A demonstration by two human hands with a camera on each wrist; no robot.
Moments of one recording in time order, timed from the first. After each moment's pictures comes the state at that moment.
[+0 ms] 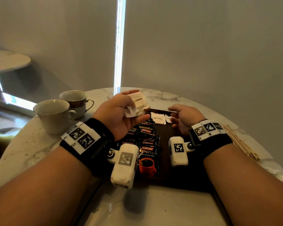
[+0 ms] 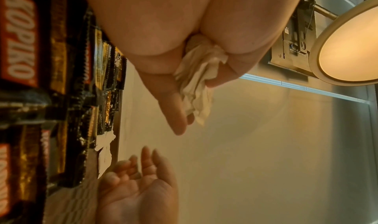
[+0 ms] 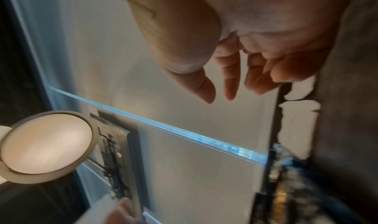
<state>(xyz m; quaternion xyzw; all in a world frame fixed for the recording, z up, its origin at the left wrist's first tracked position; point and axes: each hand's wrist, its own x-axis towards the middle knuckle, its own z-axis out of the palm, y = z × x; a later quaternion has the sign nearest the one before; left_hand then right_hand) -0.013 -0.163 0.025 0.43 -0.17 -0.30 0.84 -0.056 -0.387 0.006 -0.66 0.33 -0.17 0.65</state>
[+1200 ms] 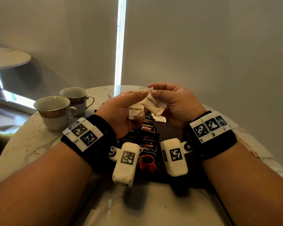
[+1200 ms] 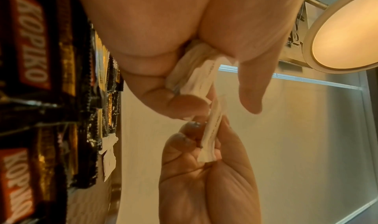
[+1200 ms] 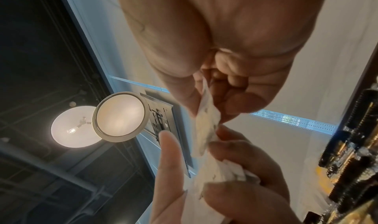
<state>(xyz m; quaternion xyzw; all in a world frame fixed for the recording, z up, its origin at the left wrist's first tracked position) -0.011 -0.163 0.019 0.48 -0.22 -0.33 0.78 -0.082 -0.318 0.051 -0.63 0.04 -0.16 0.76</state>
